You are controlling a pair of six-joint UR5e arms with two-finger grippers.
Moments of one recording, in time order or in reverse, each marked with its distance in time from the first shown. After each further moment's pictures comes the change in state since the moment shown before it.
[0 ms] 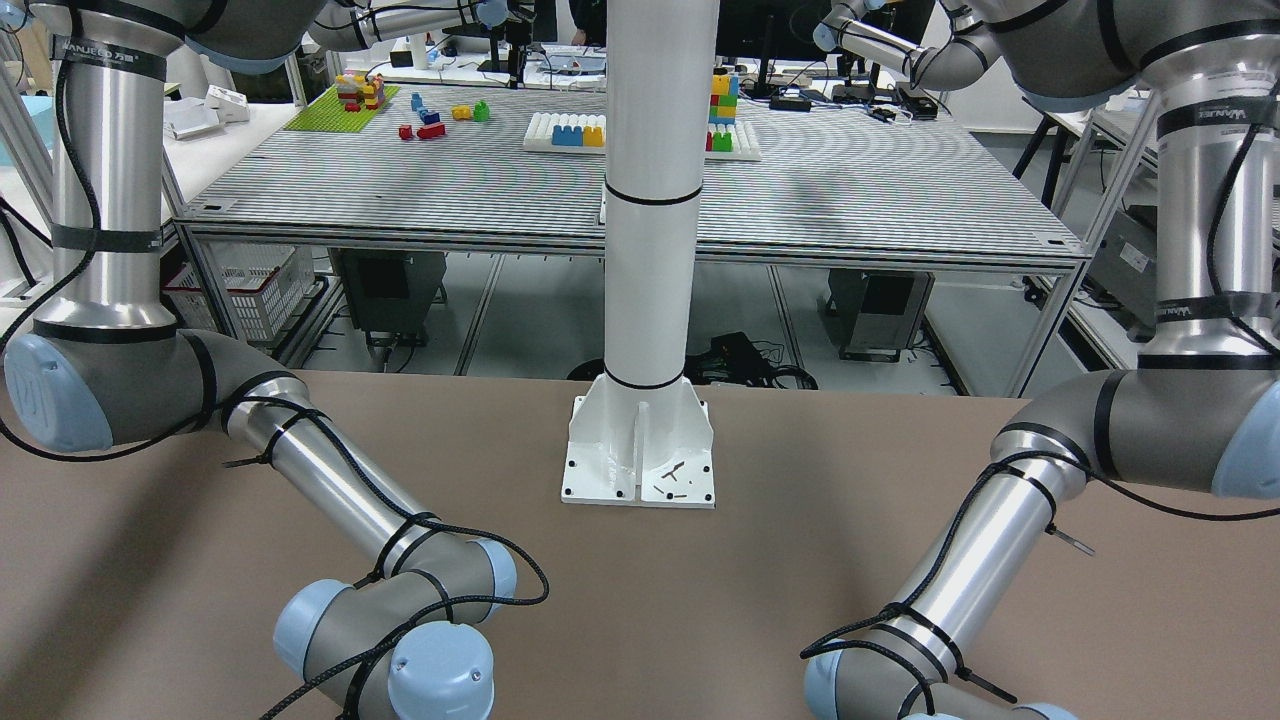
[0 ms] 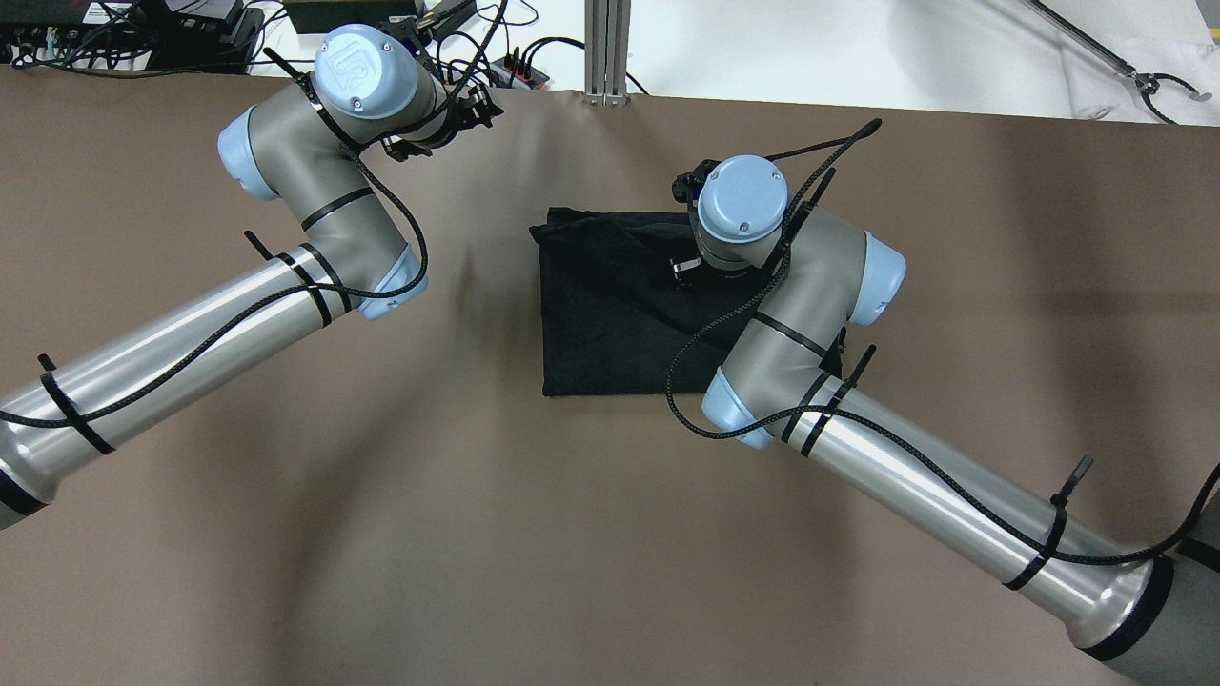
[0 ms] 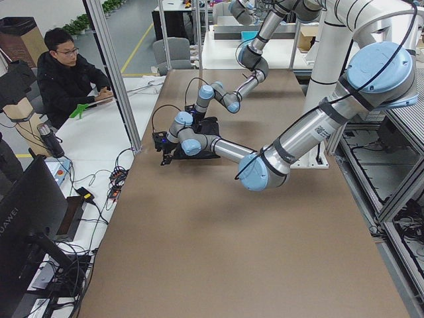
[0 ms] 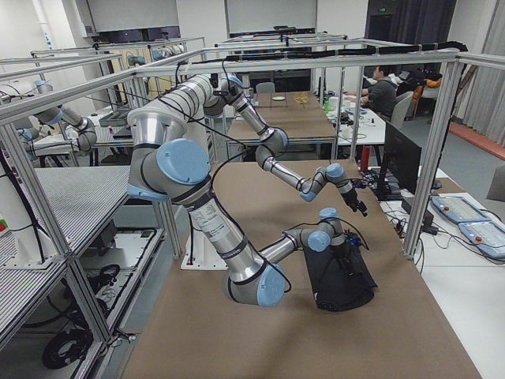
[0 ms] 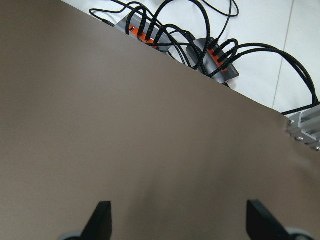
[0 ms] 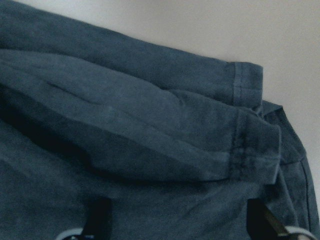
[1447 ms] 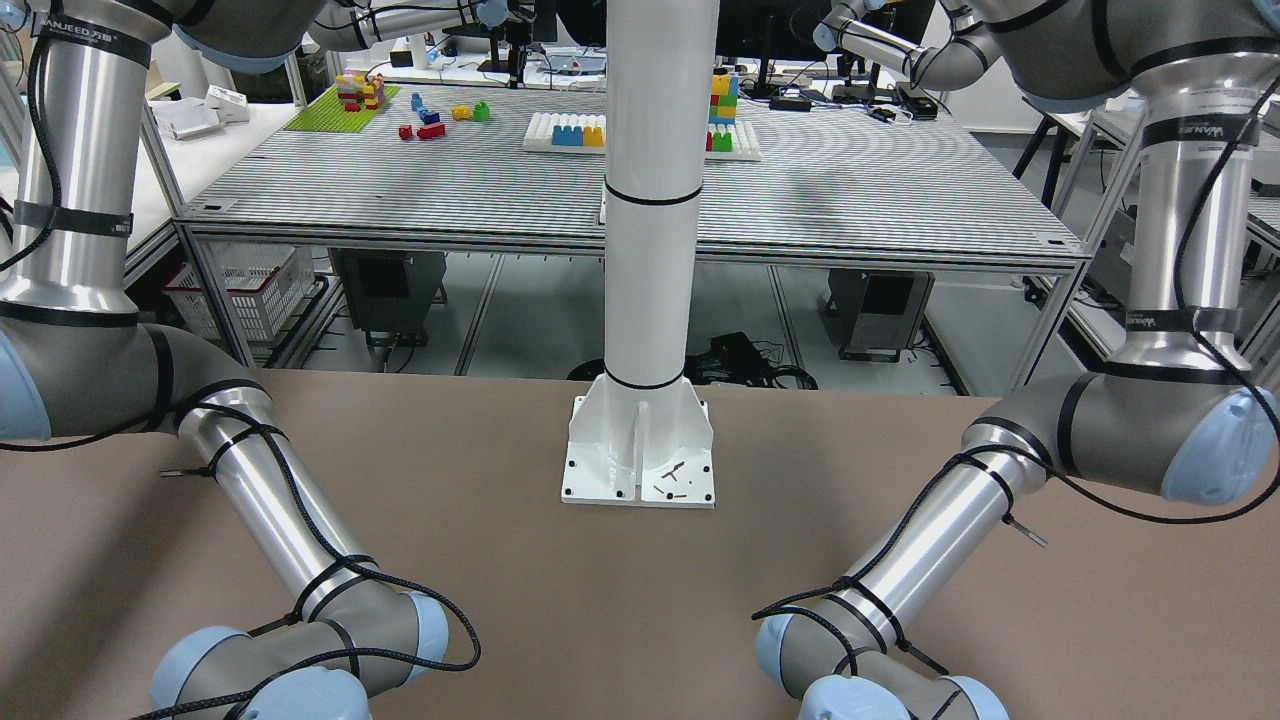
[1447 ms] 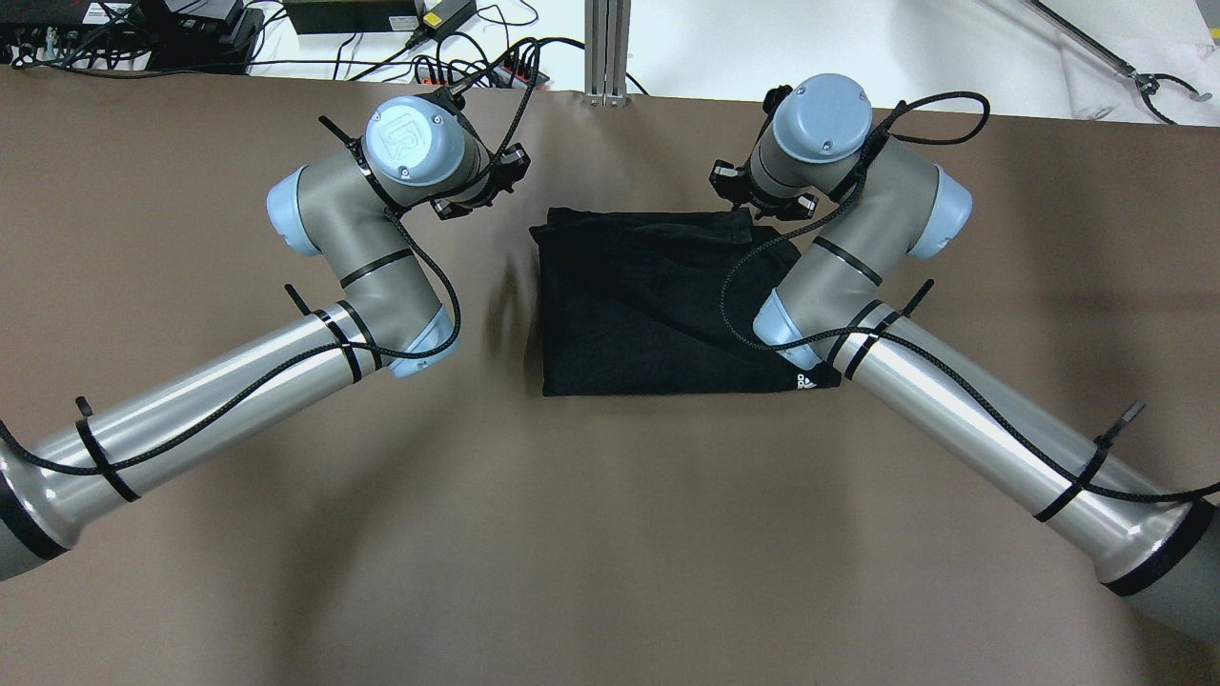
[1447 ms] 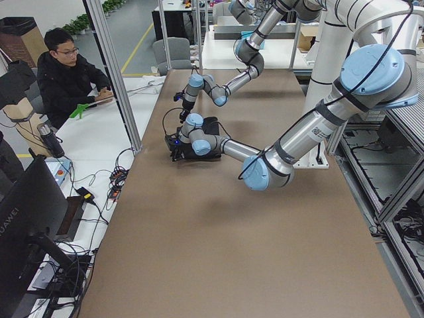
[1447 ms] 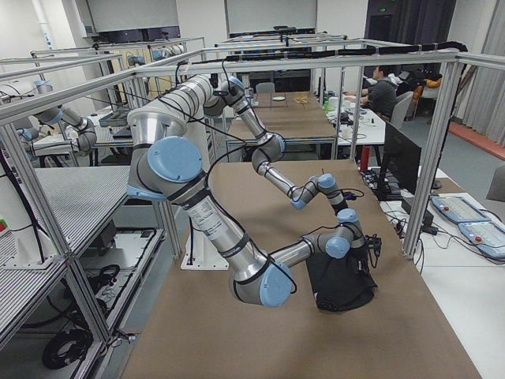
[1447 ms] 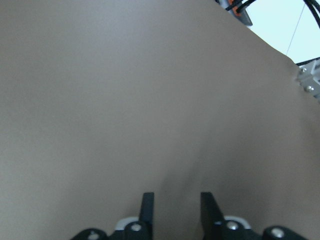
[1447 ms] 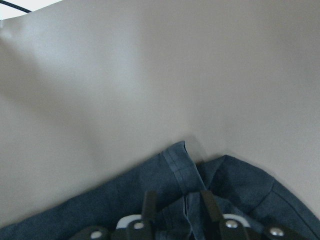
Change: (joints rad) left arm 0.090 0.006 -0.017 0.003 0.014 -0.191; right arm 0.133 0.019 -0.099 0.189 0.106 0.581
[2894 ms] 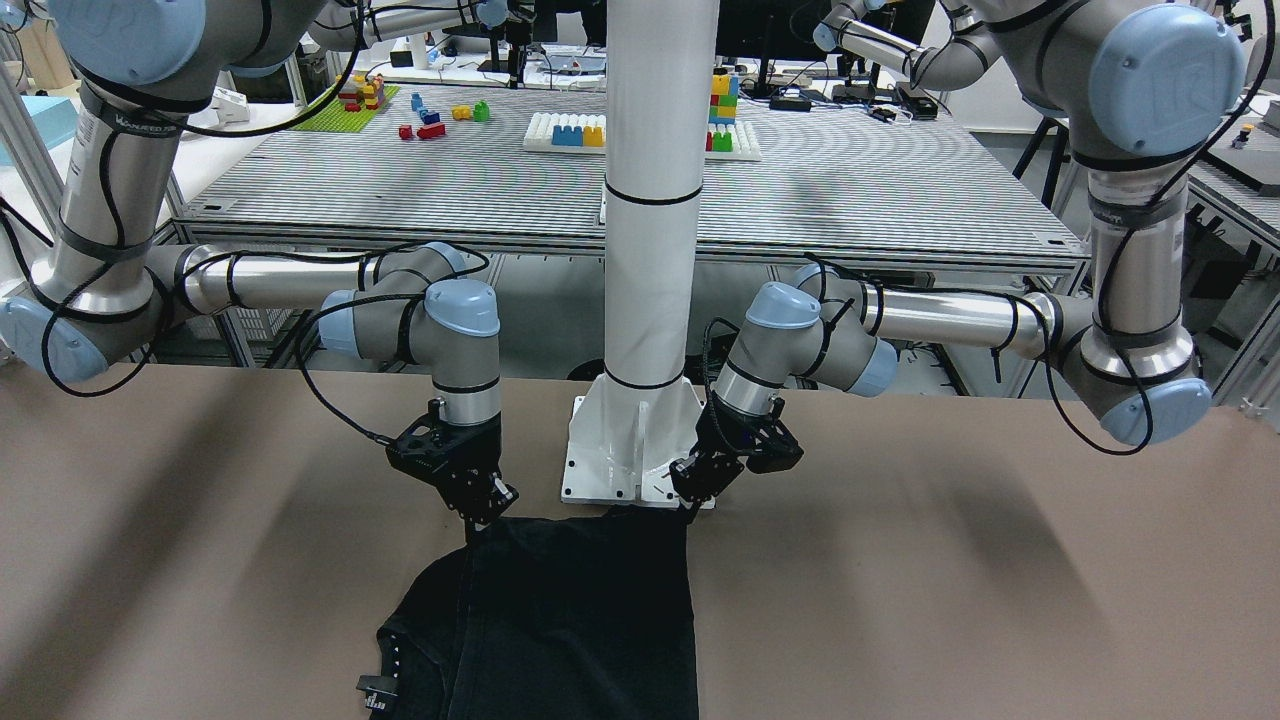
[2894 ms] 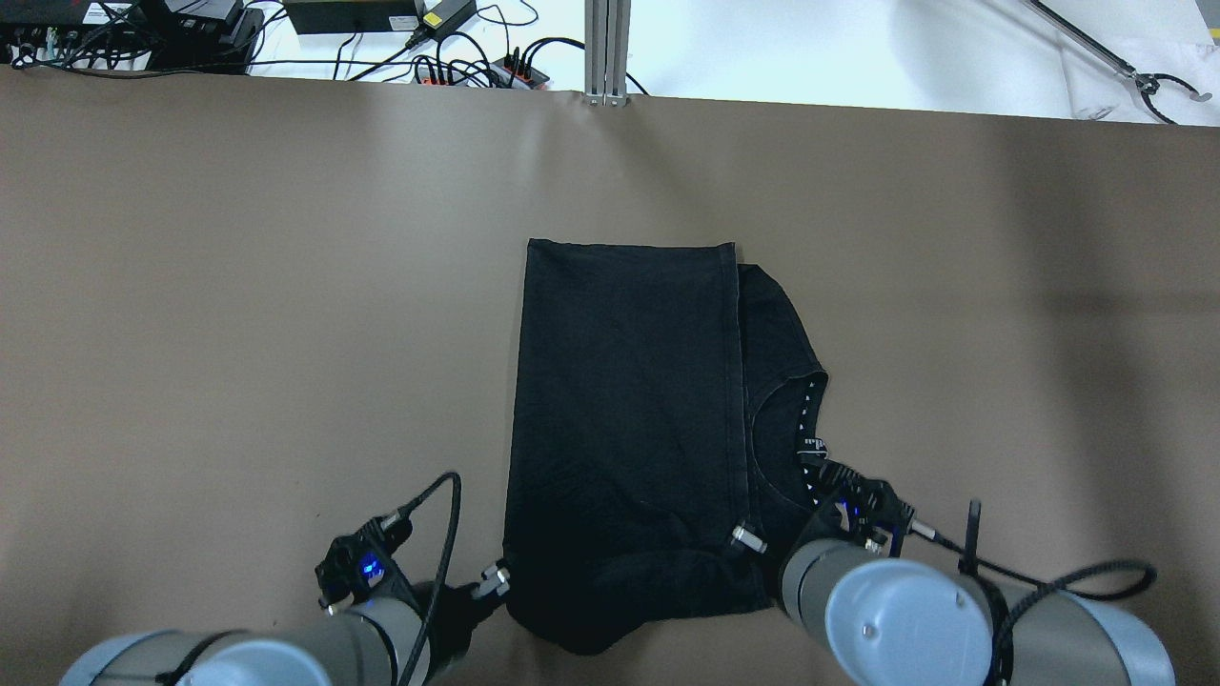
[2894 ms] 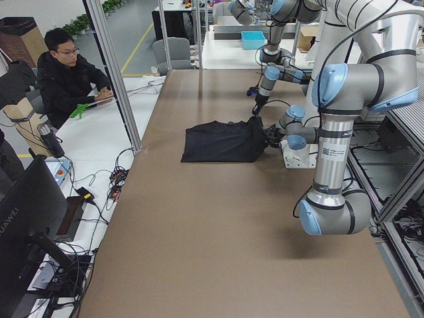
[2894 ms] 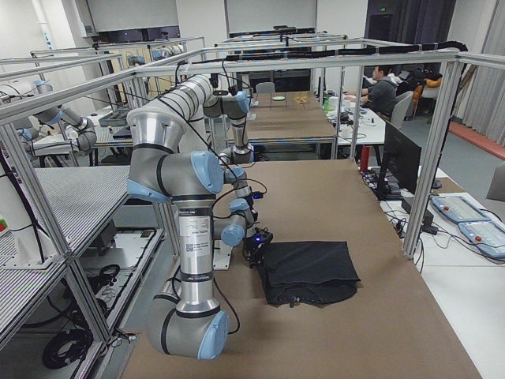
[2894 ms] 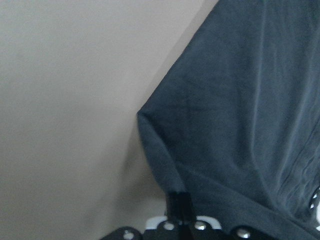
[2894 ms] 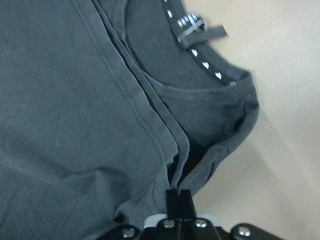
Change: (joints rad) left arm 0.686 0.589 -1.126 0.374 0.345 -0.483; right arm -0.620 -0.598 1.118 -0.529 -0.350 0.624
